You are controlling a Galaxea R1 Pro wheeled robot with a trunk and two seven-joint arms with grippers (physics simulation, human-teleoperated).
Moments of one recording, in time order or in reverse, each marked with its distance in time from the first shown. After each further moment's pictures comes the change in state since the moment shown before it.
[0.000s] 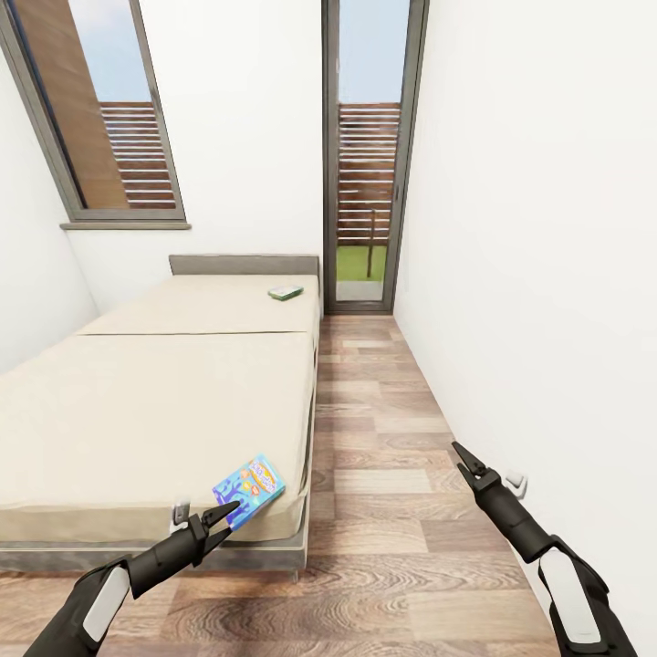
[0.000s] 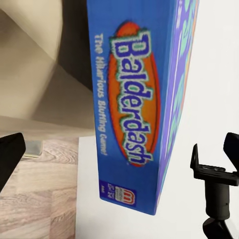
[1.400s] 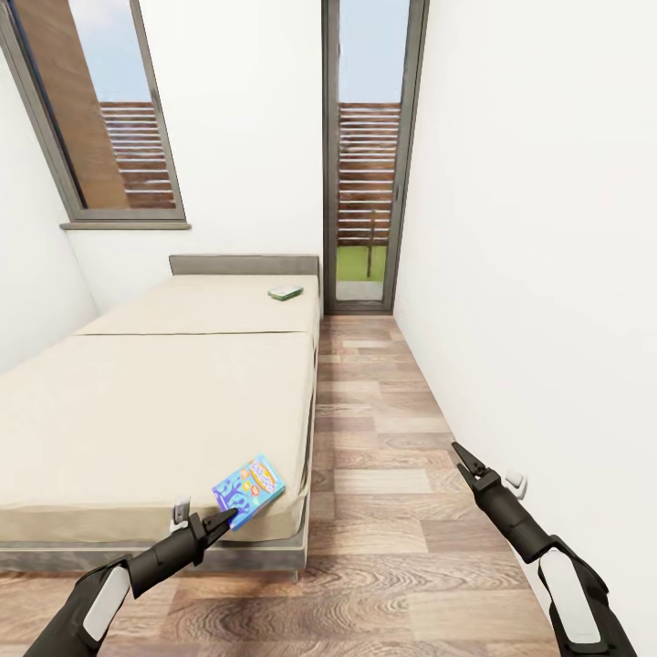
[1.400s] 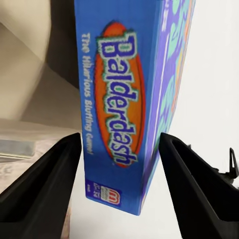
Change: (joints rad) left arm 0.000 -0.001 -0.001 -0.002 0.015 0.012 -0.006; right arm 0.000 0.000 0.000 0.001 0.000 0.001 0.000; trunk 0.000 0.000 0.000
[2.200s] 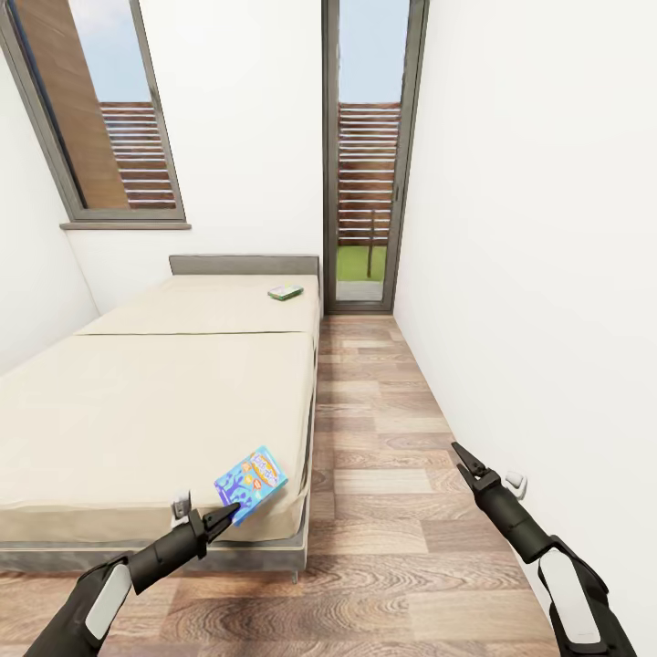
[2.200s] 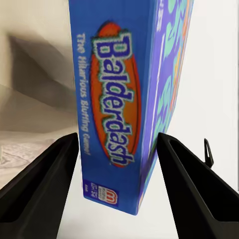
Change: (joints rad) left arm 0.000 -0.003 -0.008 -0.017 -0.015 -0.003 -0.103; right arm 0.000 0.000 0.000 0.001 0.000 -0.001 0.000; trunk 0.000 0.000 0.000
